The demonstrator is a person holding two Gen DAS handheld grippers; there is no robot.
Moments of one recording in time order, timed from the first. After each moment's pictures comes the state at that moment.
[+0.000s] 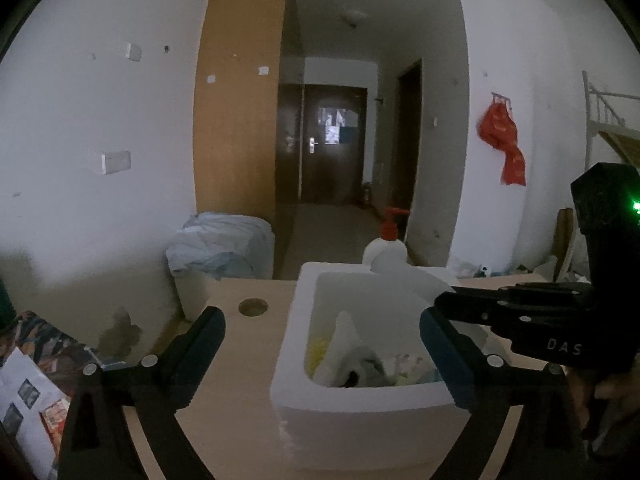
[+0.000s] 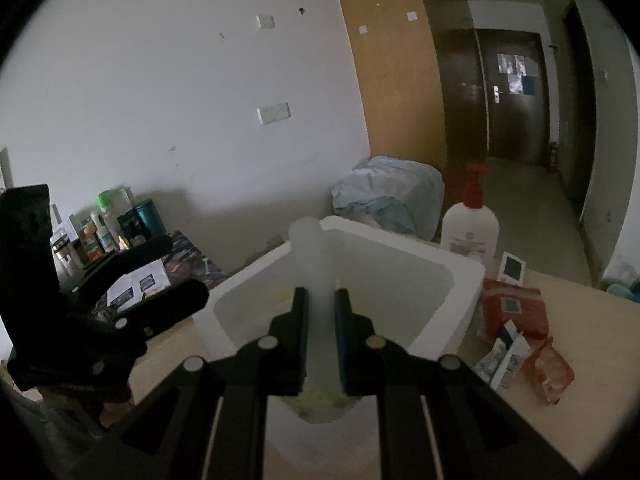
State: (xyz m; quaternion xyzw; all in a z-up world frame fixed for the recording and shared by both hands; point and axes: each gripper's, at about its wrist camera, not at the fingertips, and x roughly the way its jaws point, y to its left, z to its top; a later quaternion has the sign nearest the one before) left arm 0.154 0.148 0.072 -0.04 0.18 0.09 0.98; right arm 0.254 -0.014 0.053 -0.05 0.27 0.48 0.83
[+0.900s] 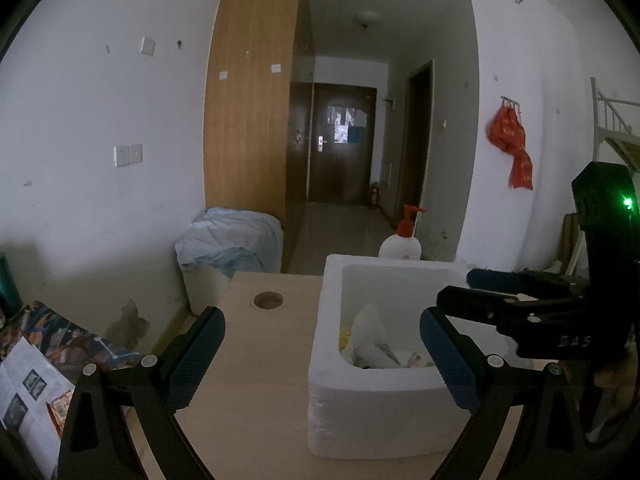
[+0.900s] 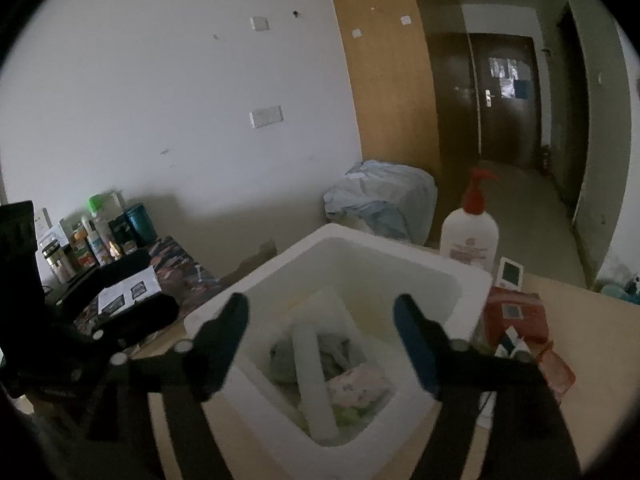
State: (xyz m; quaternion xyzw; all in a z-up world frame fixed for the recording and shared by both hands) left arm 0.139 0.166 0.071 -0.05 0.18 0.10 0.98; right arm 0.253 -0.006 0.055 -0.04 0.26 0.46 0.85
